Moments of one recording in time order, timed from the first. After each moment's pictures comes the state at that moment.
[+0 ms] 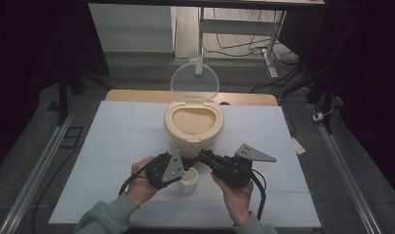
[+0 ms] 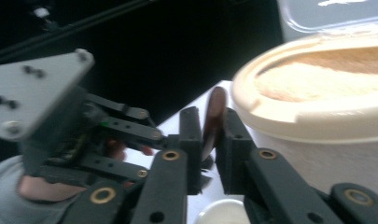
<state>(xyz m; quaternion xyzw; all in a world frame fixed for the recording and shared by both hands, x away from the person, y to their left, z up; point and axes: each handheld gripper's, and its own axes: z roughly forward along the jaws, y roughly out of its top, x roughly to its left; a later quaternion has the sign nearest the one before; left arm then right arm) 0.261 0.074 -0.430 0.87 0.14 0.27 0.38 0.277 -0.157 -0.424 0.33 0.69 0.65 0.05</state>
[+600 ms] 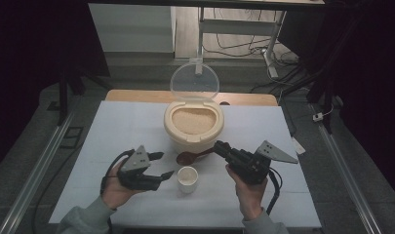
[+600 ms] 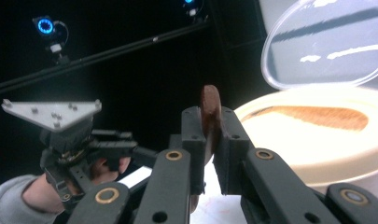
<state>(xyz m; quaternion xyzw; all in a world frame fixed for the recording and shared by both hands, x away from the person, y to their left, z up) 0.254 0.151 -0.441 0.83 0.26 0.17 0.46 0.278 -0.193 -0.402 0.31 0.64 0.70 0.09</state>
